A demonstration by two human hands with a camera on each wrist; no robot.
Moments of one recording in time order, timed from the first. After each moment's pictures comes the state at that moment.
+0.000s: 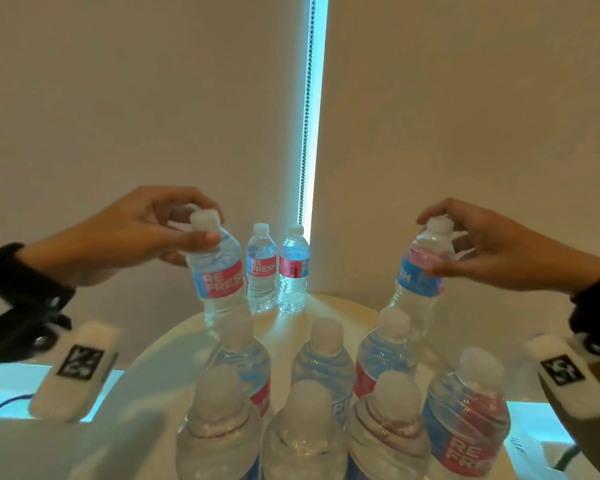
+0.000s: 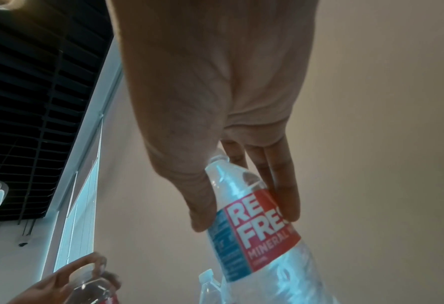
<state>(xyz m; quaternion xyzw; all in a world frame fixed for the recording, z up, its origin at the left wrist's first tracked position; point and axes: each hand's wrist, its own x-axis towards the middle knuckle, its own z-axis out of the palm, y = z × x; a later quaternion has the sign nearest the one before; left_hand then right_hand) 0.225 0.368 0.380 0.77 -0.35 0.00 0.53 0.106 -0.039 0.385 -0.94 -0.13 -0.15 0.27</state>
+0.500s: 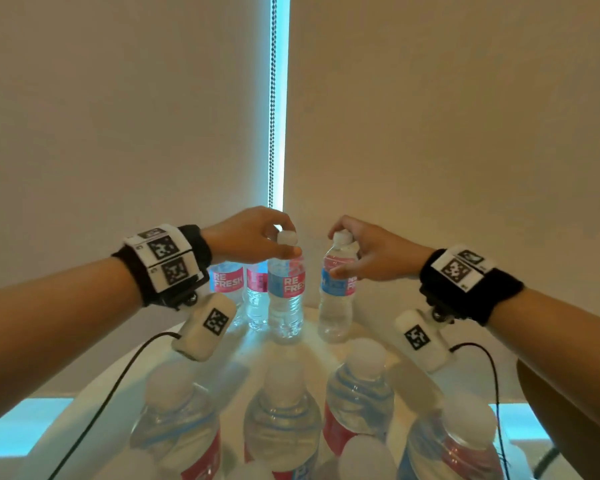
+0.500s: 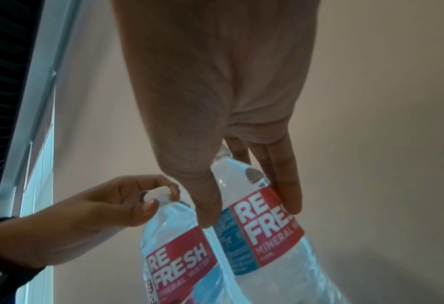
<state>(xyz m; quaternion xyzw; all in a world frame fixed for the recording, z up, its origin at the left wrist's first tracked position) 0.306 0.206 0.373 0.88 -0.41 0.05 0.24 0.232 -0.027 0.355 -0.95 -0.11 -0.10 0.26</state>
